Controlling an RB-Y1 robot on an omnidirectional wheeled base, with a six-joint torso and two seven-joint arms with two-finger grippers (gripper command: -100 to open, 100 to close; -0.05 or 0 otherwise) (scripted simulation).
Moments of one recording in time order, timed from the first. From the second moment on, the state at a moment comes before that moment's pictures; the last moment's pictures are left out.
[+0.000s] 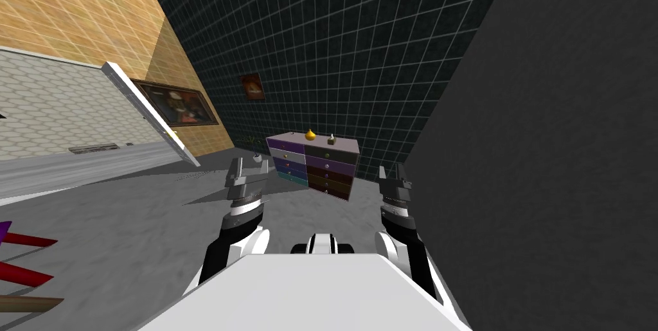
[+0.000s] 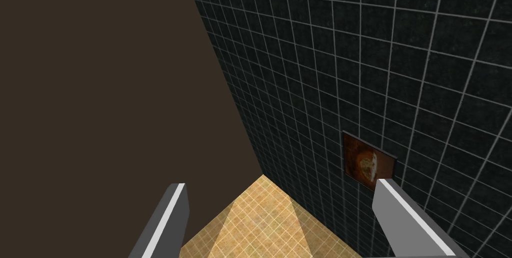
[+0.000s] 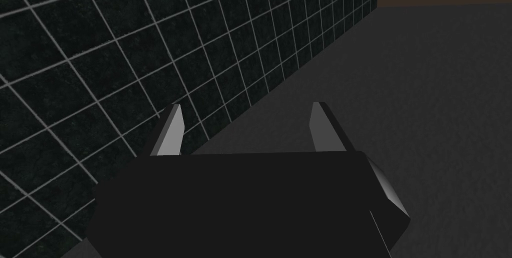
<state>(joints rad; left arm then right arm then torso) 0.50 -0.01 -0.05 -2.30 0.11 -0.63 0.02 0.52 0.02 0.00 -2.30 -0.10 -0.54 -0.09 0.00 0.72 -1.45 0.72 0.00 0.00</state>
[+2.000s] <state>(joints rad) 0.39 0.18 -0.07 -1.86 0.13 -0.70 0.07 0.52 0.02 0.00 -2.30 -0.10 -0.54 -0.09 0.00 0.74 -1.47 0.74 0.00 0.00</state>
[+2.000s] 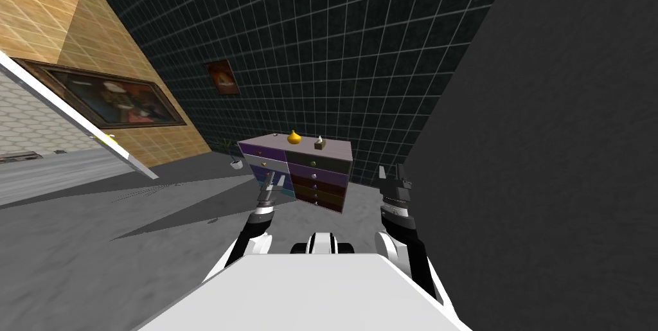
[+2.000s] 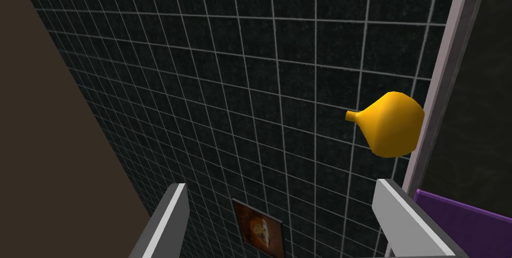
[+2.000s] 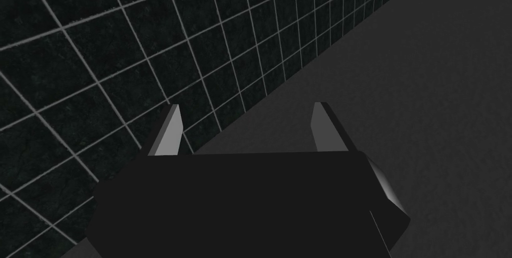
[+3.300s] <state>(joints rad) 0.32 0.14 -0.09 -1.53 0.14 -0.76 0.11 0.52 0.02 0.00 -2.30 -0.10 -0.54 -0.09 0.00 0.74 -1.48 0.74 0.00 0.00</state>
